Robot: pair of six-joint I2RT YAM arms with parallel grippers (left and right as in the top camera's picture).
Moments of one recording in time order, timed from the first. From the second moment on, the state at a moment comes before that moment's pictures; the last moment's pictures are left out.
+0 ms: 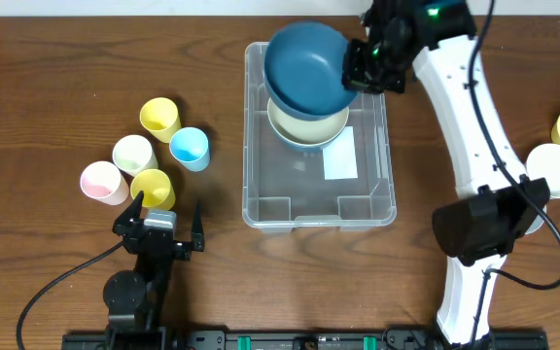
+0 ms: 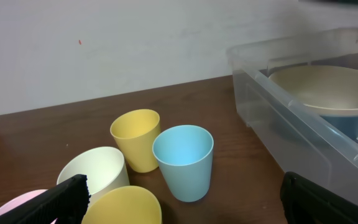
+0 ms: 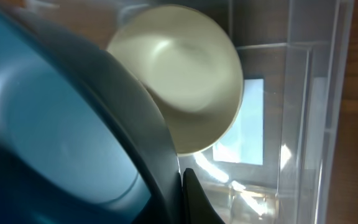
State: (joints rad) left arm 0.00 0.01 0.02 -0.11 0.13 0.12; right arm 0.29 2.13 2.27 -1.39 -0.26 0.48
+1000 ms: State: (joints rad) left arm 0.00 0.01 0.02 -0.11 0.13 0.12; right arm 0.28 2.14 2.00 -1.15 -0.23 0.50
